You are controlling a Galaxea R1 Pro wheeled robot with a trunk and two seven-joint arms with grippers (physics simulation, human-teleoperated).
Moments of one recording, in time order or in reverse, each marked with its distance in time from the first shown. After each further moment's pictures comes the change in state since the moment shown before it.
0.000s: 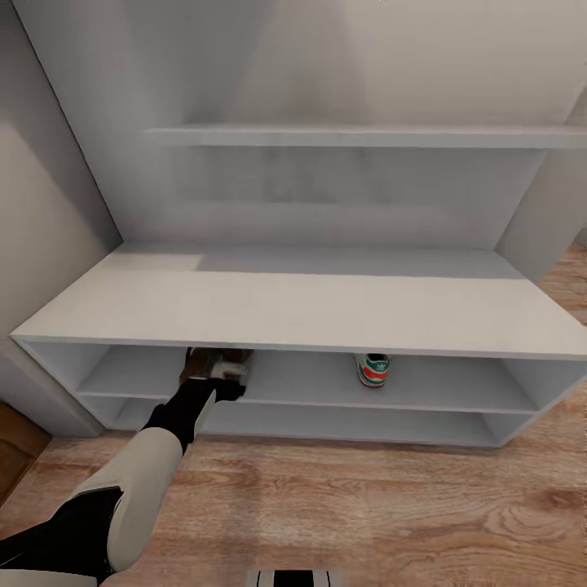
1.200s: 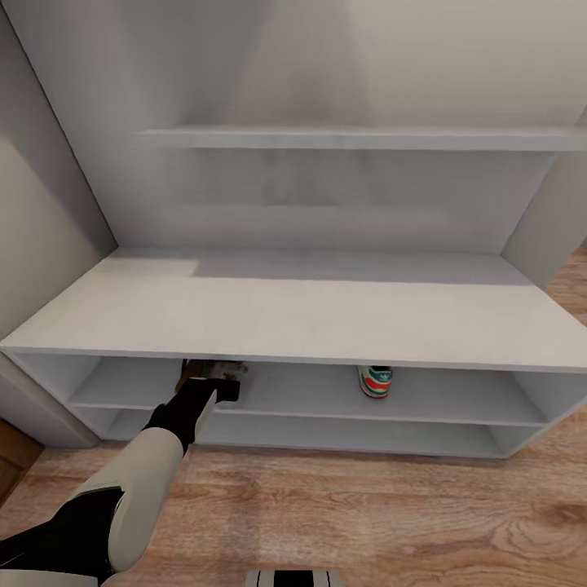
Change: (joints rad) left arm 0.000 -0.004 0.002 0.001 0.004 0.003 -0.002; right arm 0.000 0.000 0.000 0.000 0.000 0.000 0.000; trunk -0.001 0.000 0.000
